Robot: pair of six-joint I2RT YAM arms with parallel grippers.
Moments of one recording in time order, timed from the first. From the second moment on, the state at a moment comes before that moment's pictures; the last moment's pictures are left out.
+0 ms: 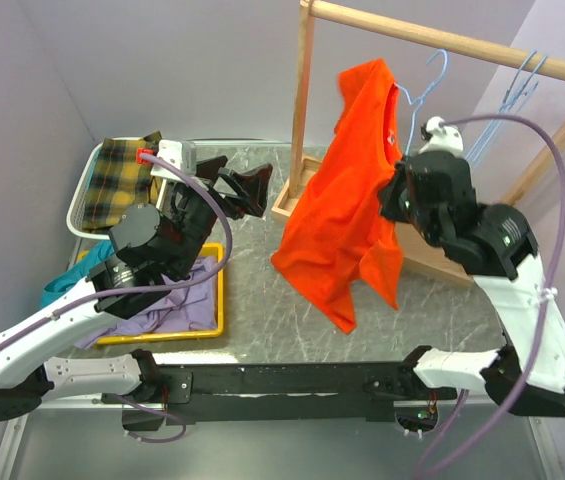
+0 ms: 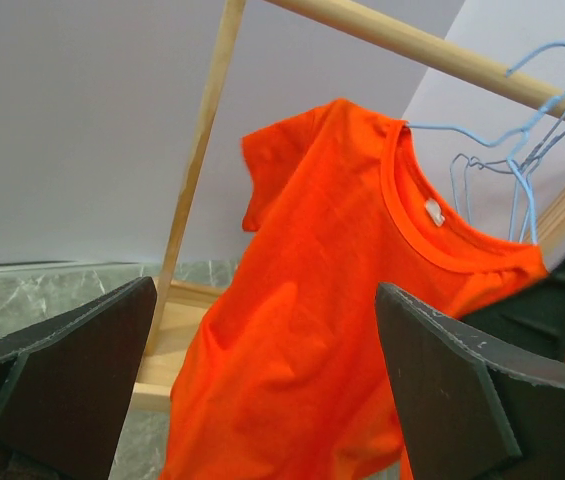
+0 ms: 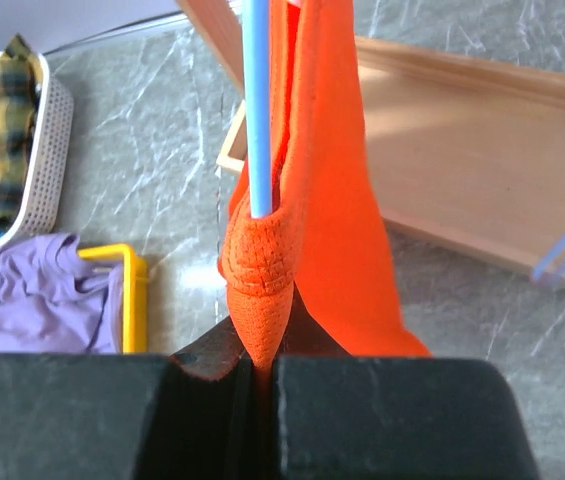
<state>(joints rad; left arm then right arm) -1.08 1.03 1.31 0.05 -0.63 -0.18 0.70 1.17 1.83 -1.18 0.52 0.58</state>
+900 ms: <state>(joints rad) -1.08 0.82 1.13 -0.12 -0.66 -0.42 0.54 1.67 2.41 -1.21 0.35 0.45</state>
